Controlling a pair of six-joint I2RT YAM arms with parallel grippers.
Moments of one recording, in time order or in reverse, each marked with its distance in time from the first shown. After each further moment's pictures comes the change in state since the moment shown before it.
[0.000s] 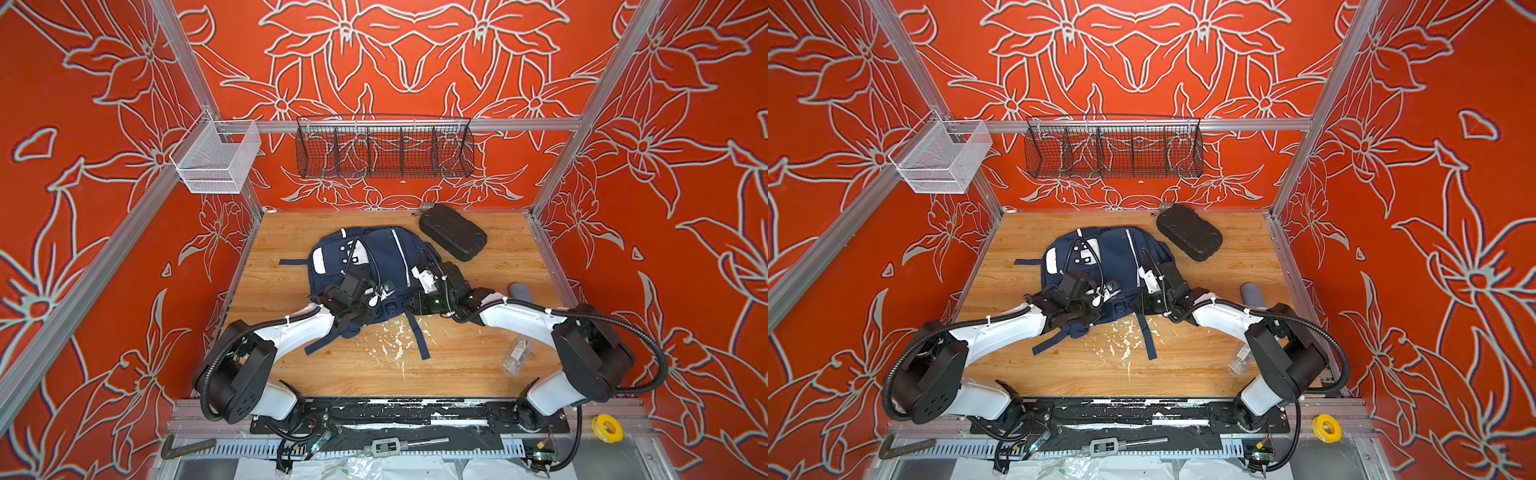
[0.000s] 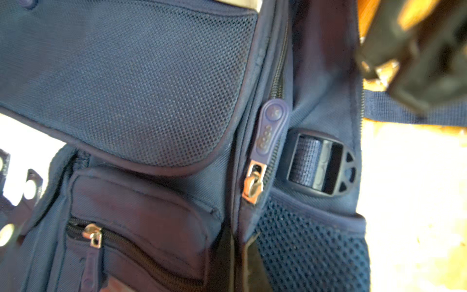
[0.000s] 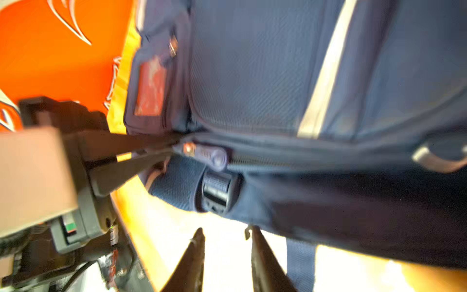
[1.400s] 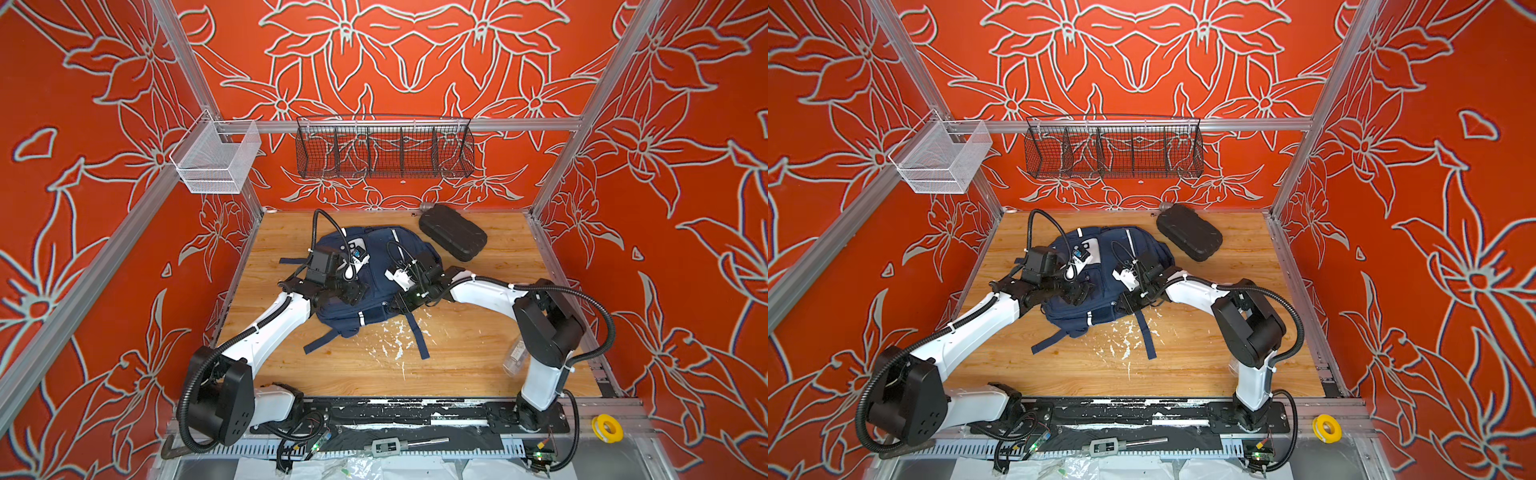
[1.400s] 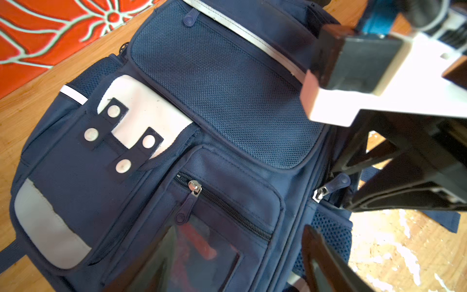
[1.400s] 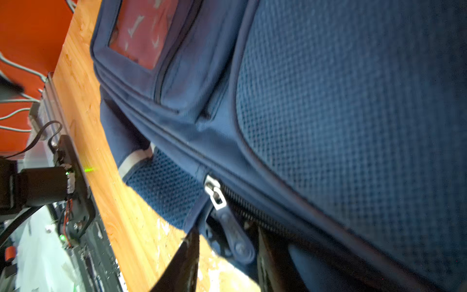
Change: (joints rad) left arm 0.234 -0.123 0.169 -0.226 0.187 -0.220; right arm 0.035 0.284 0.377 -0.389 -0.068 -0.383
